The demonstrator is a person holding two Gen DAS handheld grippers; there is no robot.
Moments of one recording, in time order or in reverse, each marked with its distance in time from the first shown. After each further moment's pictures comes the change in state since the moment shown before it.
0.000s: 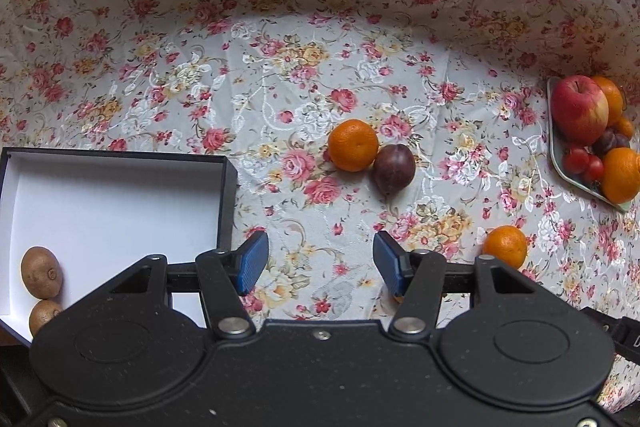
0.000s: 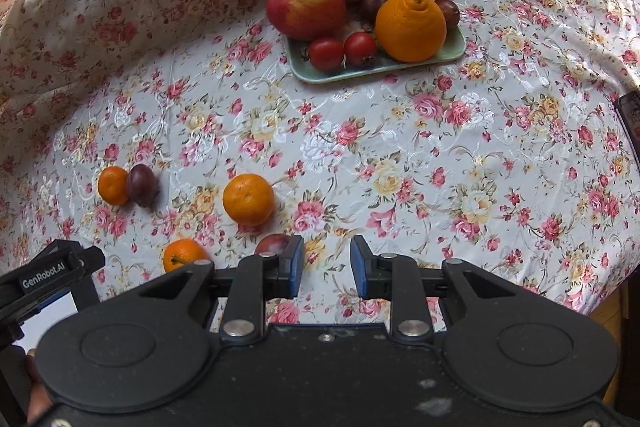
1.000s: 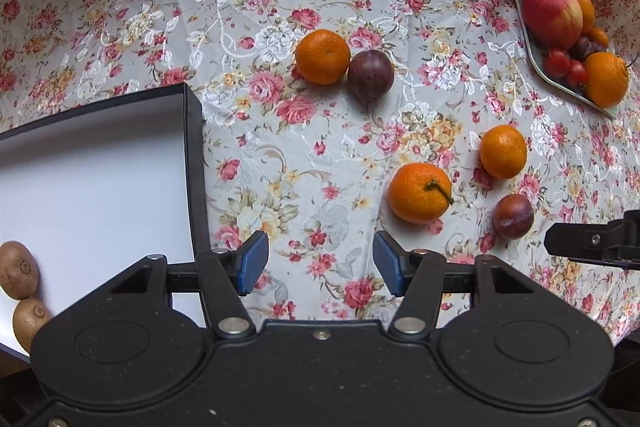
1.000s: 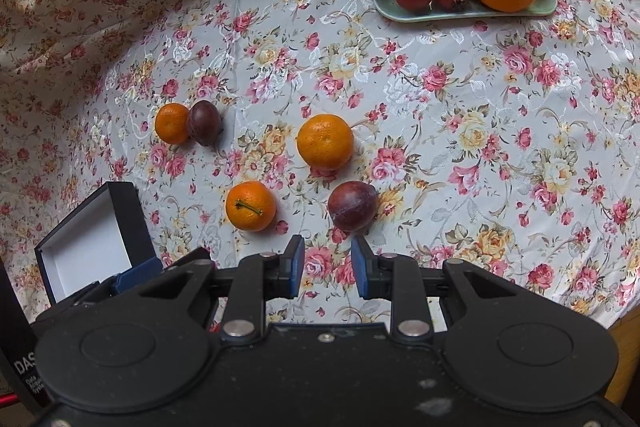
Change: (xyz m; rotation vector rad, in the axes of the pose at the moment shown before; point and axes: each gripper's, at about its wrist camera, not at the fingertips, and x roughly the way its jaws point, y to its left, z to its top) left arm 0.019 0.010 -0.038 0.141 0.133 -0.097; right arm 0.020 0.030 -0.003 -0.078 0.212 0.160
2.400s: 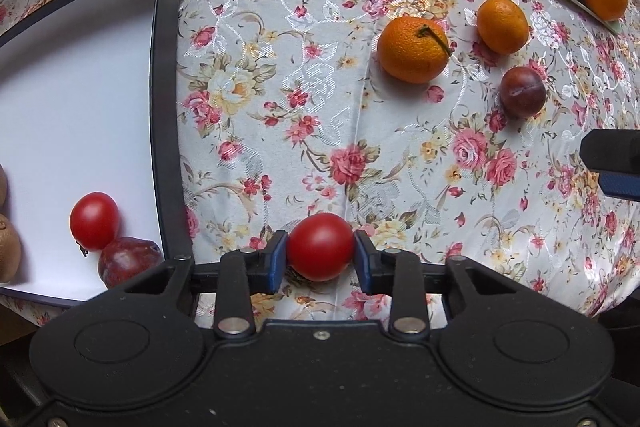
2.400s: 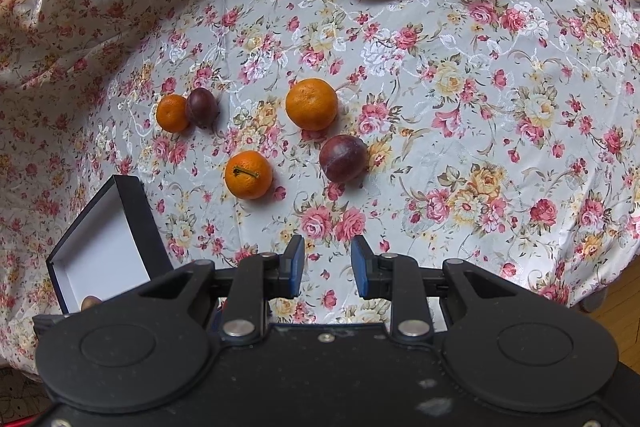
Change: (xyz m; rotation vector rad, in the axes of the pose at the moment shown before) left arm 0.027 -0.012 -0.068 0.017 0.101 0.009; right arm -0.013 -0.011 -0.044 0.104 -0.053 0.025
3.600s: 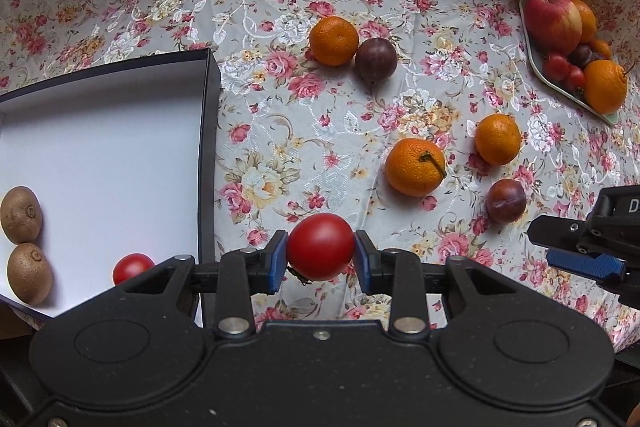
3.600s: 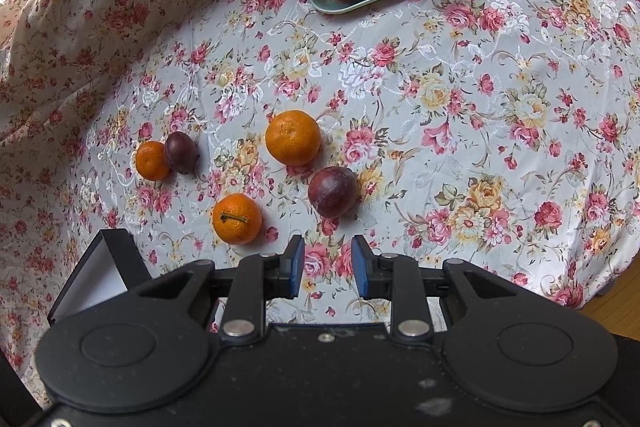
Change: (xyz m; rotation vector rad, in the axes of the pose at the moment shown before) left arm -0.044 0.006 0.036 -0.094 -0.154 0.026; right arm 0.015 -0.001 0.013 0.122 -0.068 -0.032
